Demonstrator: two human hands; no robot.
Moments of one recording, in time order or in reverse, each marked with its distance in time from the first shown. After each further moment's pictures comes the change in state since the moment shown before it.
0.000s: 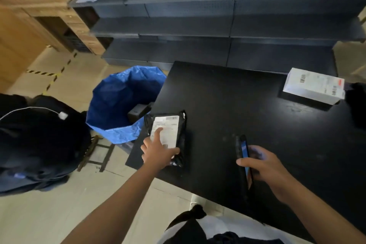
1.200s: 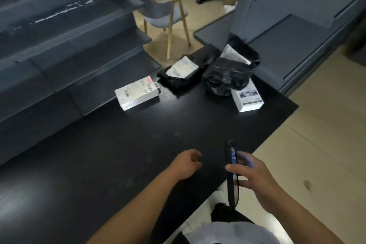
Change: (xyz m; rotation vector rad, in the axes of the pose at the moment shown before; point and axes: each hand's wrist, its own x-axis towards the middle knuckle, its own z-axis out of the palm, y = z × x) left_hand -0.181 0.243 0.232 0.507 -1.025 0.998; right_hand -0.178 0.126 -0.113 0.584 0.881 0.009
